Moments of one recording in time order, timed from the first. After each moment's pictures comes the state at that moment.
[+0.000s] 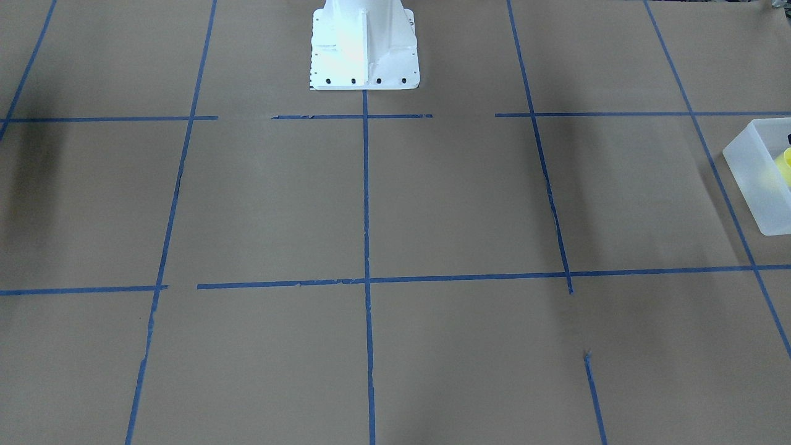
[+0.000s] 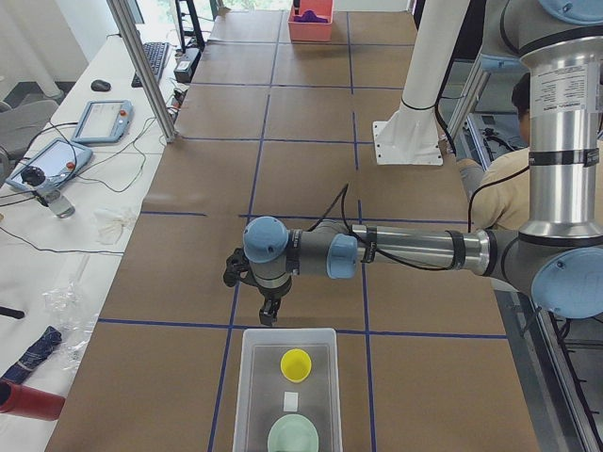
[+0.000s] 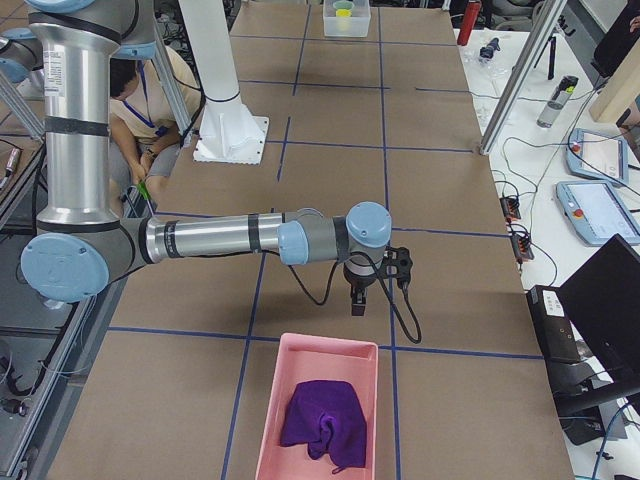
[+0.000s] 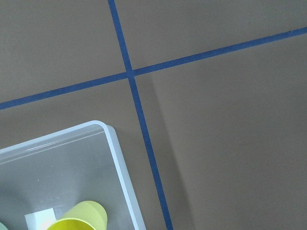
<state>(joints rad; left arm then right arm) -1.53 -1.47 -1.71 -1.59 -2.41 0.17 1.47 -1.63 1.74 -1.54 2.40 0.20</state>
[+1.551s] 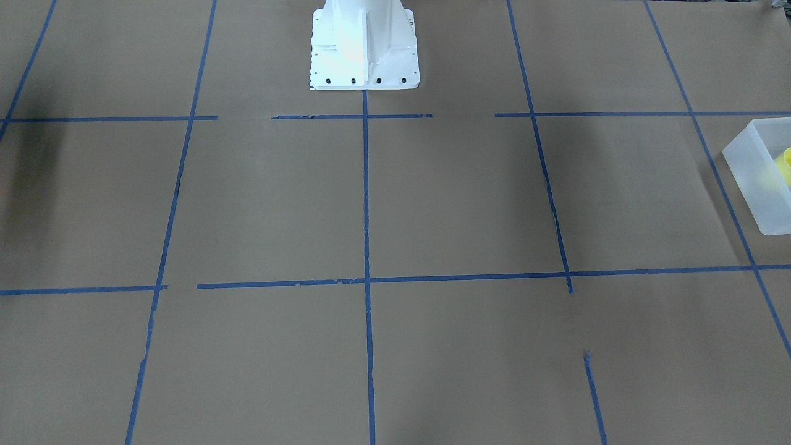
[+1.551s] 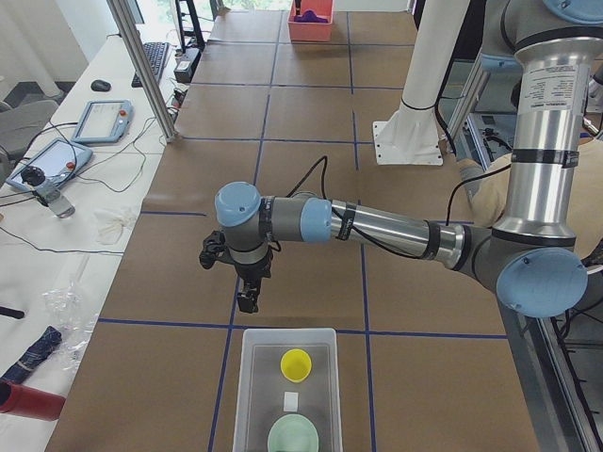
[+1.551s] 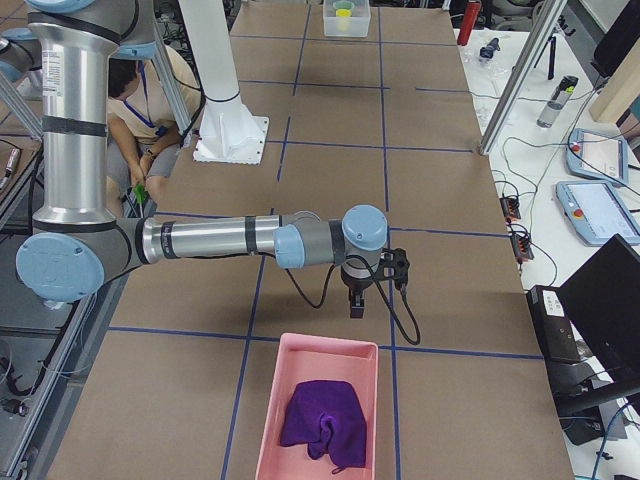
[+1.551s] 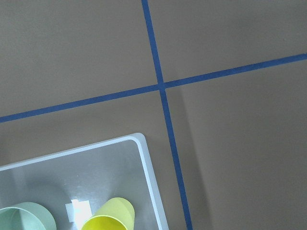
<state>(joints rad) -1.54 -1.60 -1.76 -1.39 -2.28 0.18 1.47 -1.65 1.74 -1.51 2.40 0.17</state>
